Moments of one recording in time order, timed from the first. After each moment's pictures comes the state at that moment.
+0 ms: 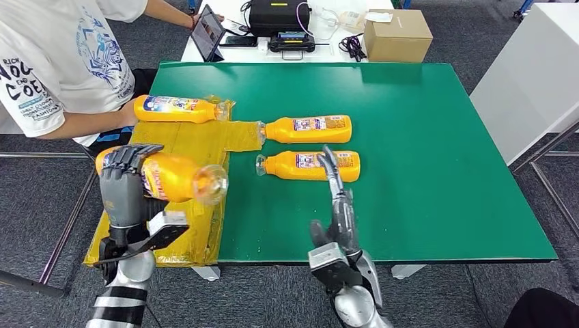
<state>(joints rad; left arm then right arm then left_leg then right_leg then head) -0.22 -0.20 0.05 -1.38 -0.99 0.70 -0.54 -0.01 0.17 0.45 -1.61 0.40 -0.33 -0.60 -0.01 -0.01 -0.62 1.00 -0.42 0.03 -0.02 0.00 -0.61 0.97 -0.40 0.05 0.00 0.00</state>
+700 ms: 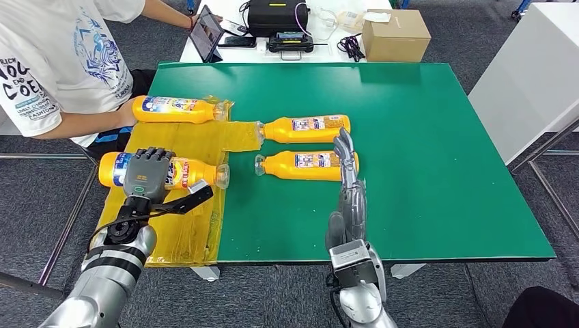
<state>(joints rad) -0.55 -0.05 0.03 -0.70 -1.56 0.69 -0.05 -0.03 0.20 0.45 -1.69 0.33 -0.28 -0.61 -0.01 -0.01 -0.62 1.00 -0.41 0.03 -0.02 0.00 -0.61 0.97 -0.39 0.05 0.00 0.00</state>
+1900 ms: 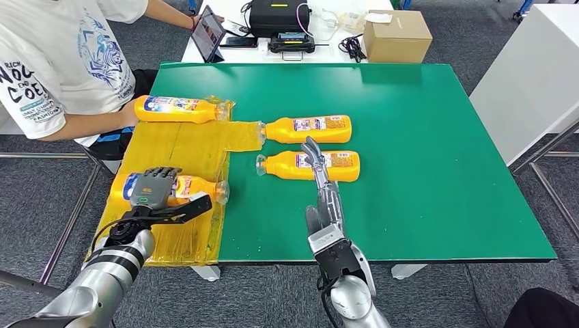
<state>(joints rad) -0.61 -0.04 0.02 -0.47 -1.43 0.46 -0.10 -0.05 0.21 0.47 -1.60 0.31 -0.17 -0.53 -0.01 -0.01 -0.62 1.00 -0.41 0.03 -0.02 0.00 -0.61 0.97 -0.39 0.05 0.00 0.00</state>
